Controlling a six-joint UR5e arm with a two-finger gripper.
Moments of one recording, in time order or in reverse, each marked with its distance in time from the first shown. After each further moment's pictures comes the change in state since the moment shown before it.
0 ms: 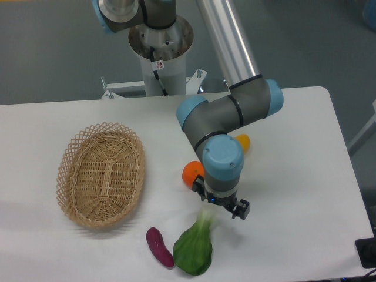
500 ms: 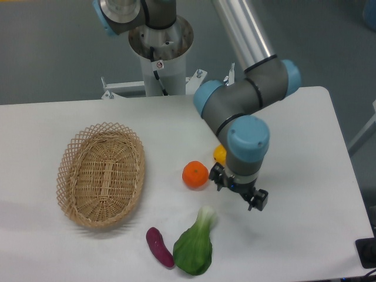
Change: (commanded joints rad) arm 0.058 0.048 -0.002 -0.020 0.001 0.049
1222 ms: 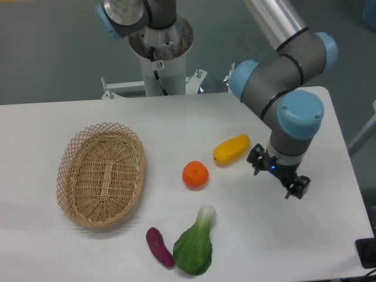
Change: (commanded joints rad) arm 0.138 0.061 0.040 -0.098 -0.049 0.249
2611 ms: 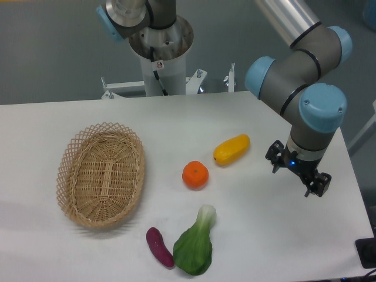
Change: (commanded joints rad) arm 0.086 -0.021 0.115 -0.038 0.003 0.179
